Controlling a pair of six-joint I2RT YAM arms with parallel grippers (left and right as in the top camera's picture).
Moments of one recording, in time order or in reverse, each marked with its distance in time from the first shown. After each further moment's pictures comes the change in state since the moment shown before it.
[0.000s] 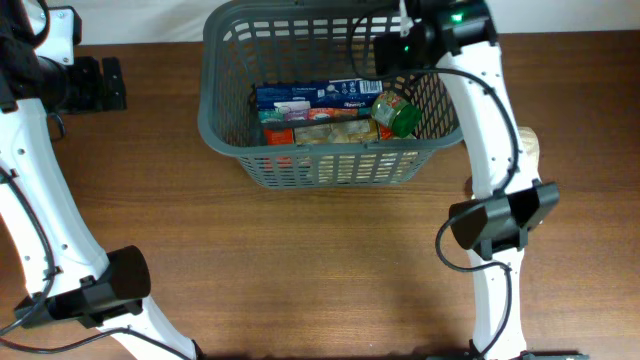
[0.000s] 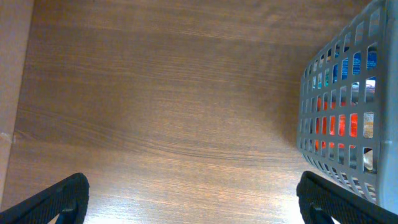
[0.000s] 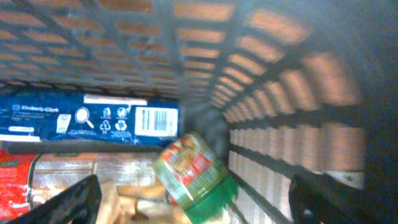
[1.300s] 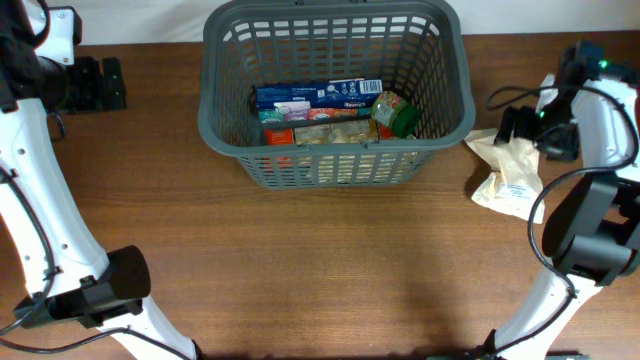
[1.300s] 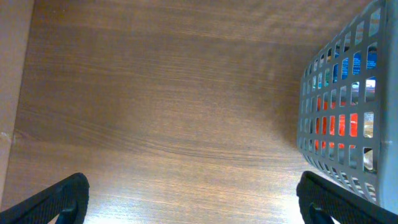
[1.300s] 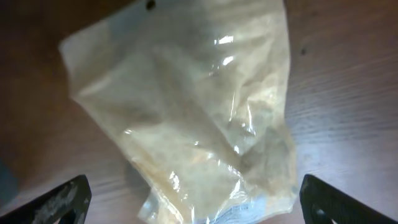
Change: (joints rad) left arm 0.000 0.000 0.000 0.000 0.000 0.000; right arm -0.565 -0.208 -0.891 0.217 -0.153 -0.109
